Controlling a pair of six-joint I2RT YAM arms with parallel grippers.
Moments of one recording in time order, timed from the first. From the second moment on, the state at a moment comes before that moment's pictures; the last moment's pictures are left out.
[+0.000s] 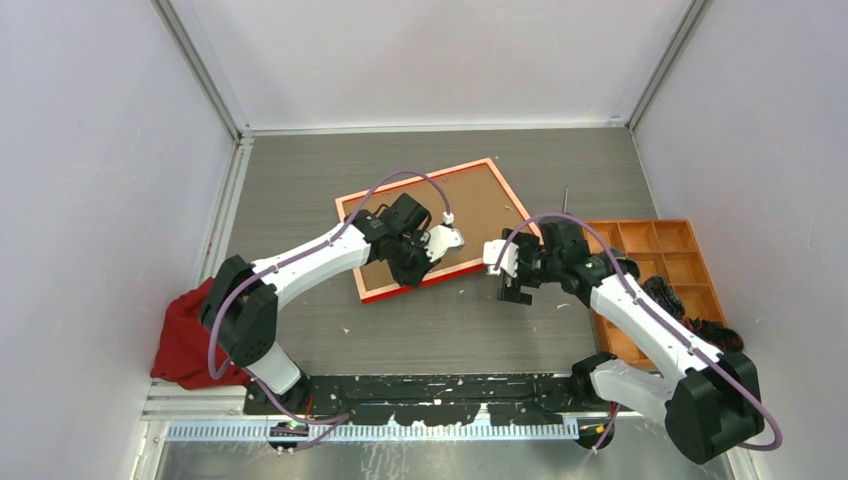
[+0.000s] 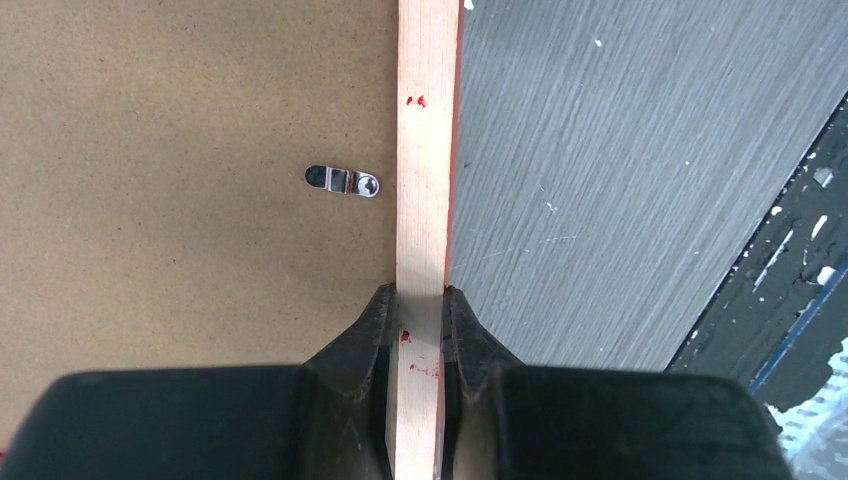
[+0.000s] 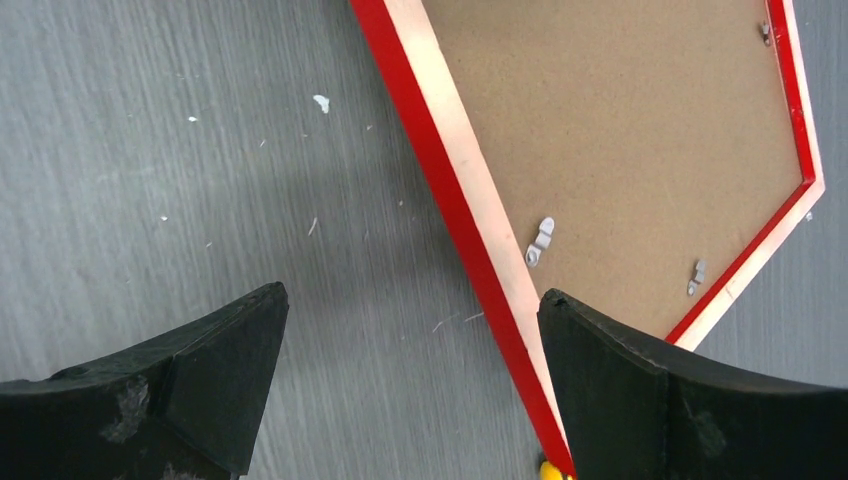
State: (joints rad) left arm -0.76 1.60 1.20 -0.70 0.26 0.39; right arm 0.37 1.04 0.71 -0.51 -0.52 -1.01
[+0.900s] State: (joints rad) left arm -0.73 1.60 1.22 -0.74 0.35 0.39; right arm 0.62 1.20 0.52 0.08 -0.18 -1.07
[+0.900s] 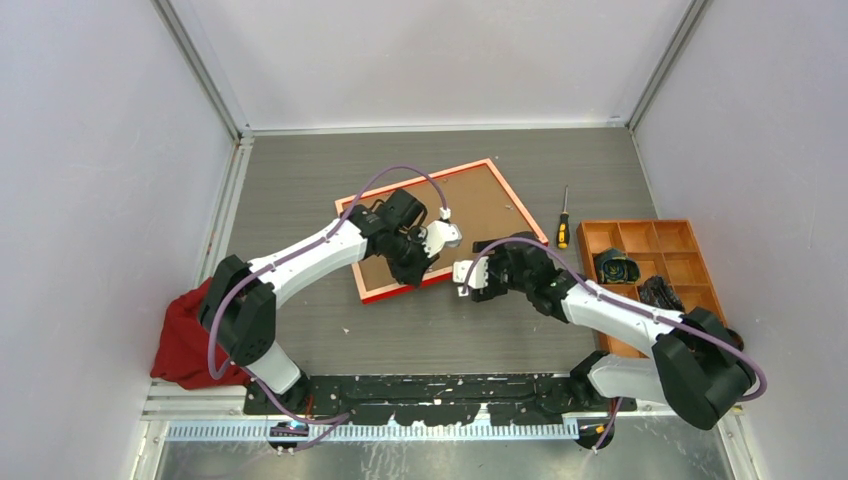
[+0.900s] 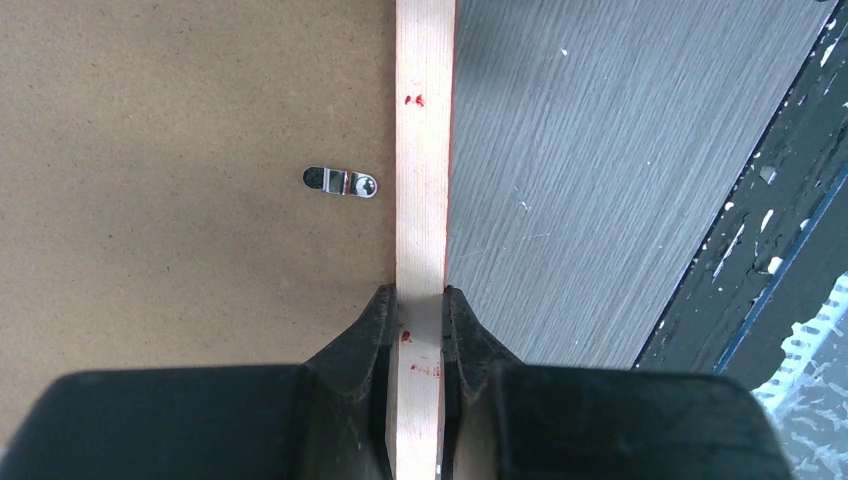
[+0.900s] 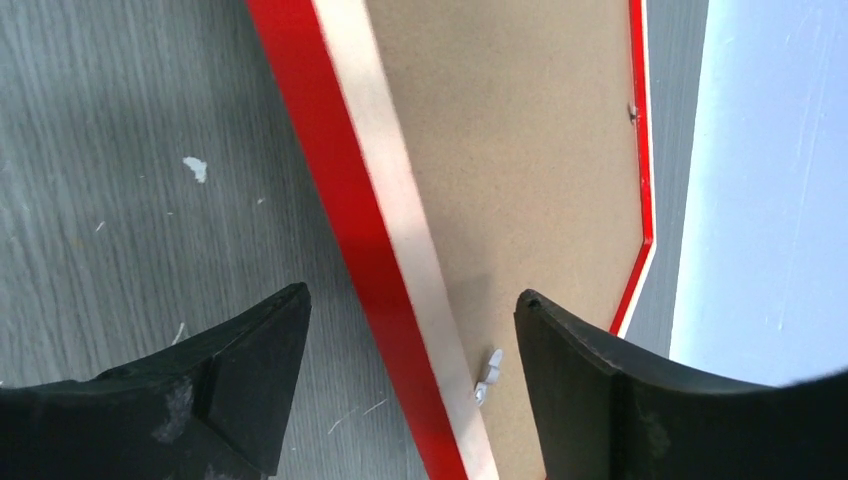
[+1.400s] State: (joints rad) left arm -0.72 1.60 1.22 -0.75 0.36 0.39; right arm 0.70 1.27 0.51 0.15 -0.07 -1.20
